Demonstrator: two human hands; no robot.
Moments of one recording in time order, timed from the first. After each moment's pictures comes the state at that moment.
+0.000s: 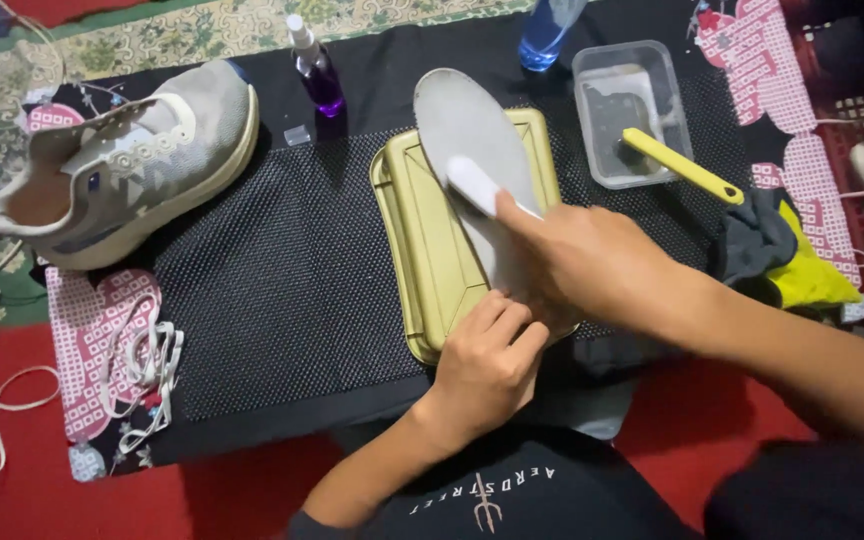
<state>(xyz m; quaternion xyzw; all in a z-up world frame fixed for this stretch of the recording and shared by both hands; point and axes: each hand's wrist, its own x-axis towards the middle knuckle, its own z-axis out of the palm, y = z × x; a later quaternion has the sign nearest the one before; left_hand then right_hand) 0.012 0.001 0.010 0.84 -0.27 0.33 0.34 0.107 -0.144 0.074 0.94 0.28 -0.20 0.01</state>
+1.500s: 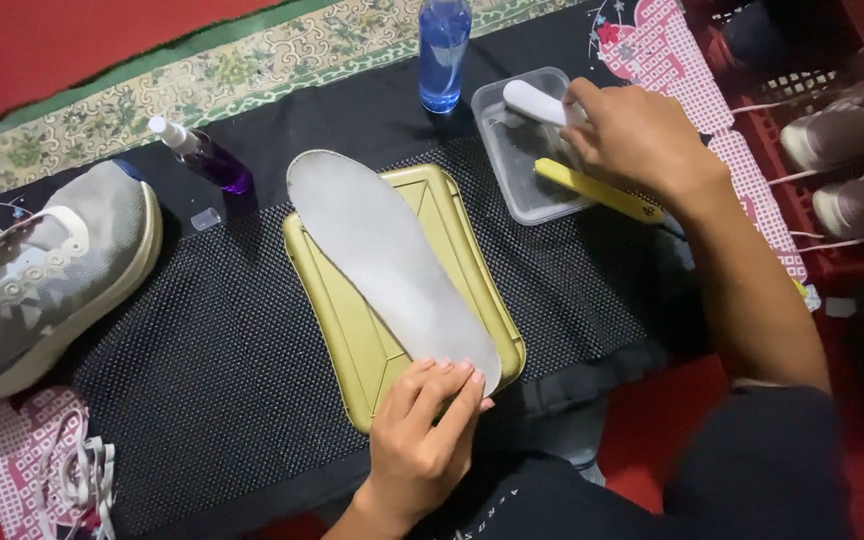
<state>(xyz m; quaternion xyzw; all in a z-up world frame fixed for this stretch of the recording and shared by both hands) 0.005 -0.005 0.023 0.87 -0.24 0.23 0.37 0.238 -0.288 0.035 0.99 0.14 -0.03 0.03</state>
